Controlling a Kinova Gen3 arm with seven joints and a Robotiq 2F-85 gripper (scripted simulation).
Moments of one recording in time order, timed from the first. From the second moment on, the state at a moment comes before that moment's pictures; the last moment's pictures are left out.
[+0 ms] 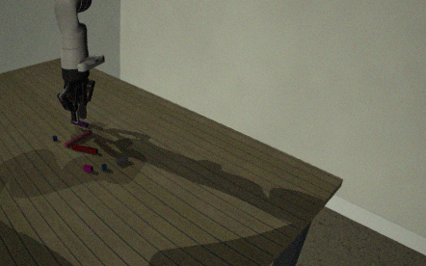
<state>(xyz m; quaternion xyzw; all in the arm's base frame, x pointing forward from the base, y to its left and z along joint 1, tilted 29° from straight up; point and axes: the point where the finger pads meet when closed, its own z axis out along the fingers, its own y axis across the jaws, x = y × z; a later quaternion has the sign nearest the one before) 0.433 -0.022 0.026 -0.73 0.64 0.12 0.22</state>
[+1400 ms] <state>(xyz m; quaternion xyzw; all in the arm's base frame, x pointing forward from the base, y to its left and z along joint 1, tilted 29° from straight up) 0.434 -0.017 0.015 -0.73 0.64 0.12 0.22</state>
